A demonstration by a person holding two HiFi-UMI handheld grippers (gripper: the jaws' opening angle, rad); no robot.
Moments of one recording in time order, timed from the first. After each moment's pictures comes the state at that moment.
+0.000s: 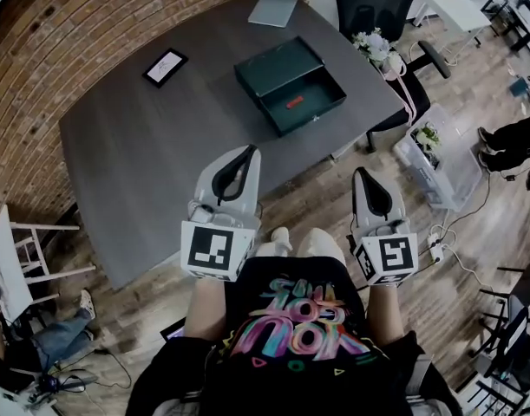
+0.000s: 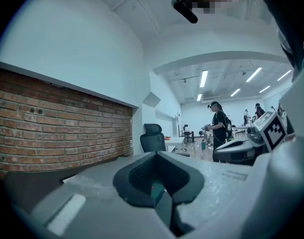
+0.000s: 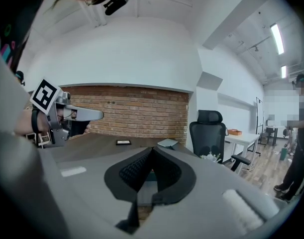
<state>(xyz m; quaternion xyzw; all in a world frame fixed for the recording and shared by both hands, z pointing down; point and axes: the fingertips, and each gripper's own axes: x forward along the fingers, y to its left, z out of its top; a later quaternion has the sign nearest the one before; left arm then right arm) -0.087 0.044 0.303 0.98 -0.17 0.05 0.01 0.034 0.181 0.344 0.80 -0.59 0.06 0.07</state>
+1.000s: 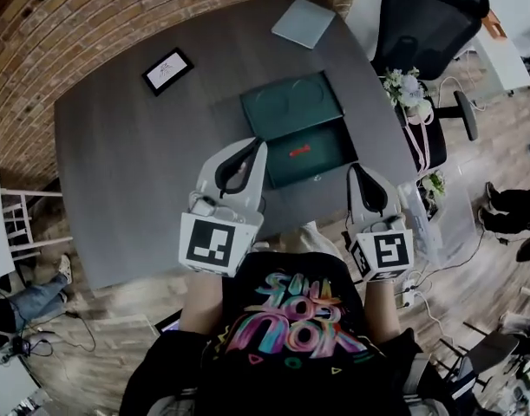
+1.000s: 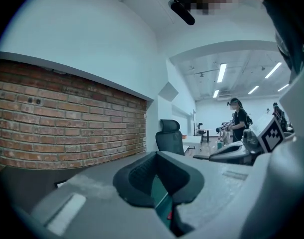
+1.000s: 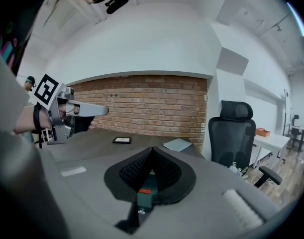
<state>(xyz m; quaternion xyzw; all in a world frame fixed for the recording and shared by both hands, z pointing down) 0.044 -0.080 0.319 0.97 -0.24 0.07 0.03 0.171 0.021 0.367 0.73 -0.67 0.09 0.10</state>
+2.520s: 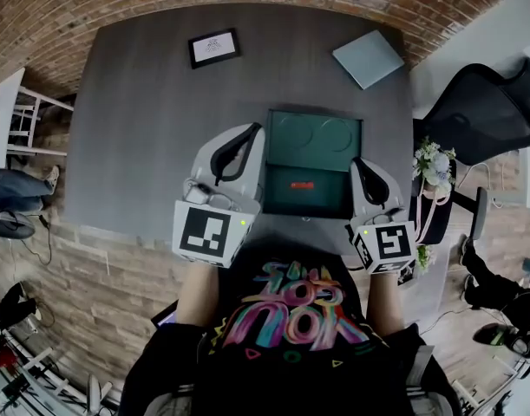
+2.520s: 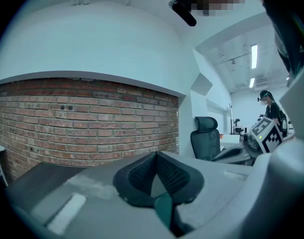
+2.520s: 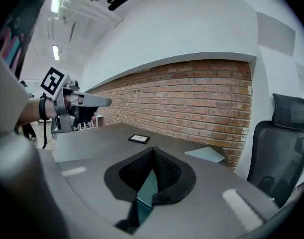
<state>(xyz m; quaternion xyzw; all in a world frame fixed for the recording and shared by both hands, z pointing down) 0.036 -0.169 0.307 0.89 -0.44 0.07 0.05 0.200 -0.120 0.374 0.55 -0.82 0.08 0.15</state>
